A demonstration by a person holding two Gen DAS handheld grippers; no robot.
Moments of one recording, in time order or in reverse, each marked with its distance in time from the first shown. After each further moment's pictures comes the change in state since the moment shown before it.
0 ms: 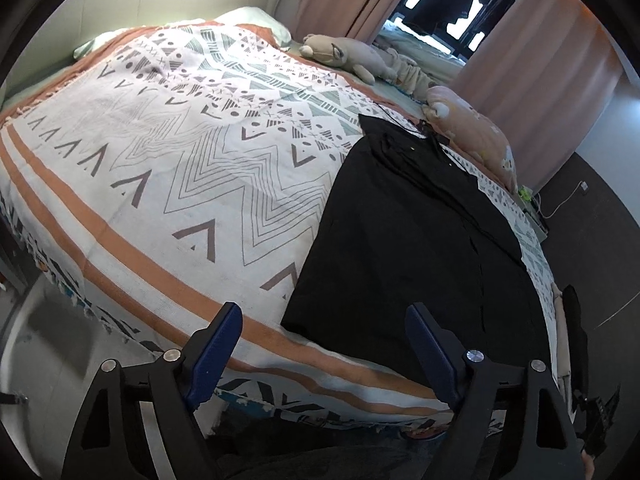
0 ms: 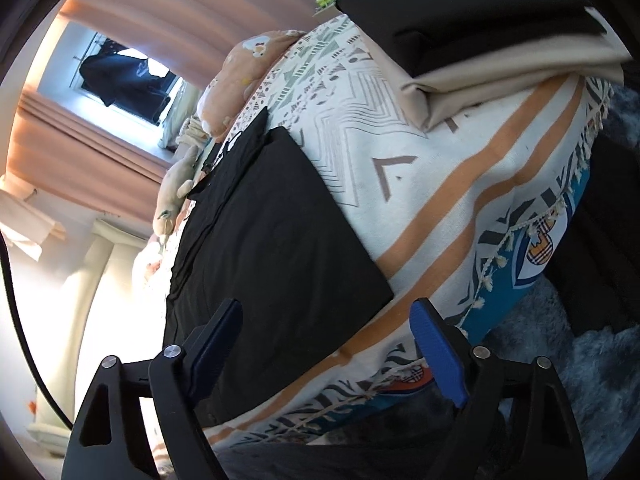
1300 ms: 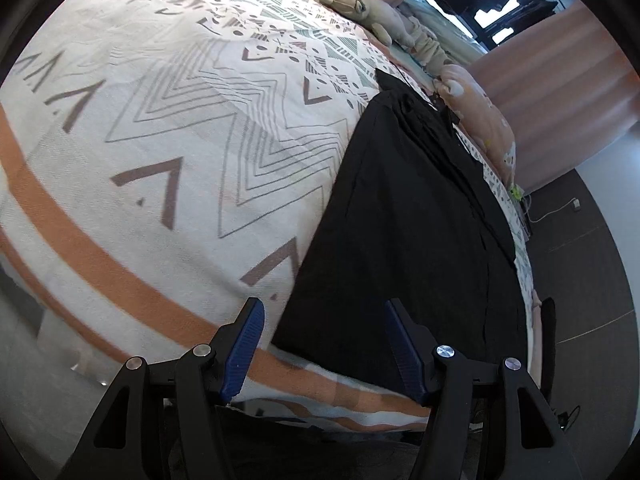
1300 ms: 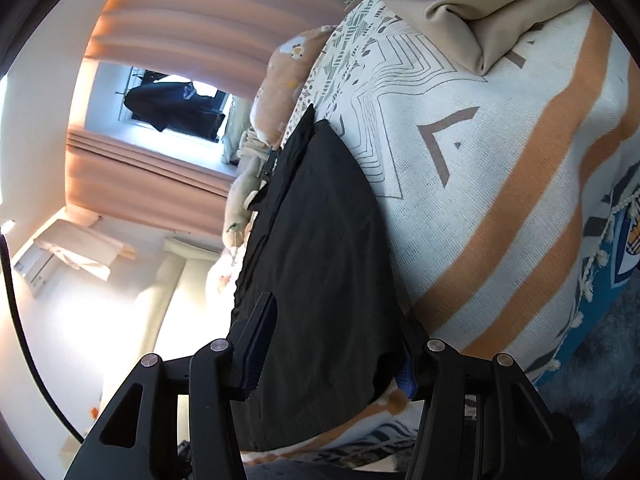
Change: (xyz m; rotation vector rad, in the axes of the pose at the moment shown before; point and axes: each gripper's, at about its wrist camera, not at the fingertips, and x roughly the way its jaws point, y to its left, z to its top) left arm 0.066 0.022 0.002 -0.158 0.180 -0.124; right arm 0.070 -0.023 0.008 0.075 -0.002 0.319
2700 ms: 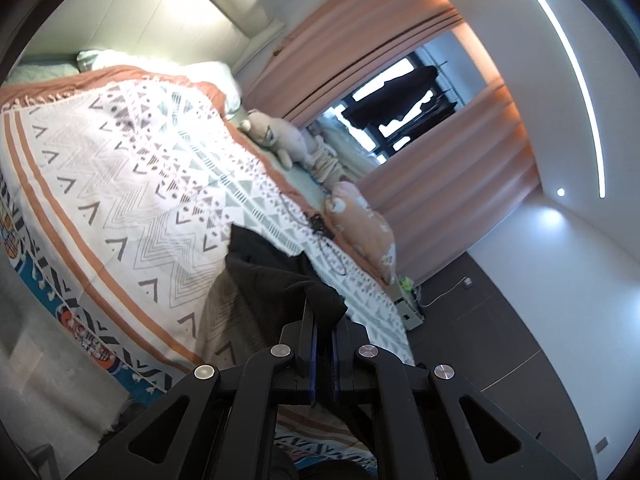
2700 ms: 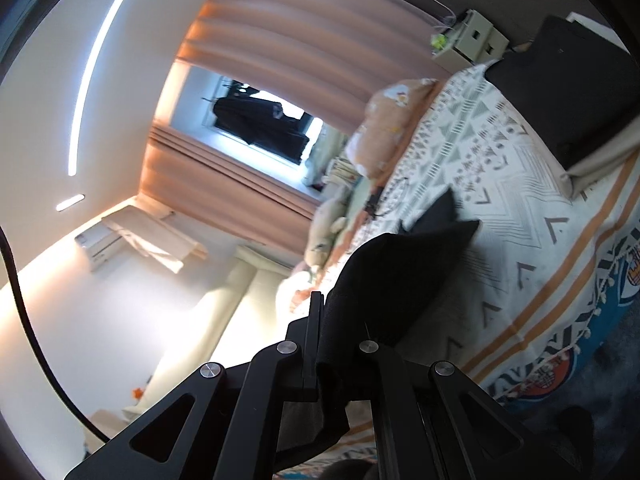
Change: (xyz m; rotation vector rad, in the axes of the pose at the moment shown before) left arm -0.290 -0.065 -0.040 0.002 -0.425 -0.351; right arm -0.184 0.199 -0.038 -0.160 -0.127 0.230
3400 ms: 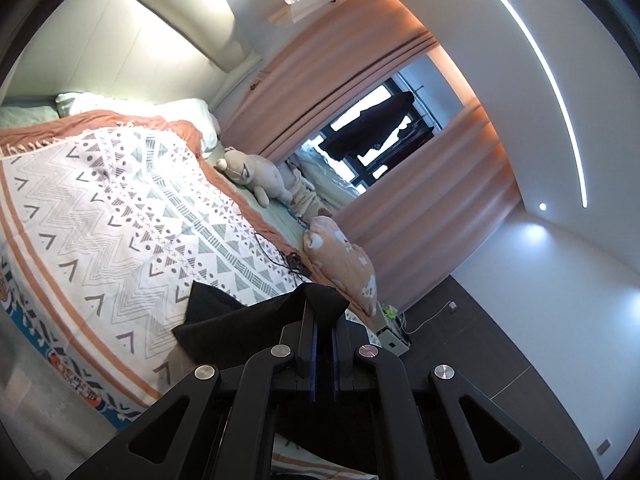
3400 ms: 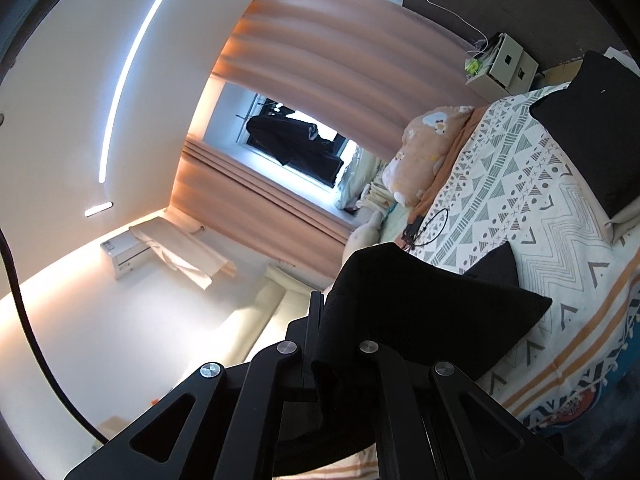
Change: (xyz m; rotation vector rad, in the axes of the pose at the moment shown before) left arm -0.004 -0.048 0.050 0.040 -0.101 -0.051; right arm 0.026 0.040 0.035 -0.030 -0.074 0.072
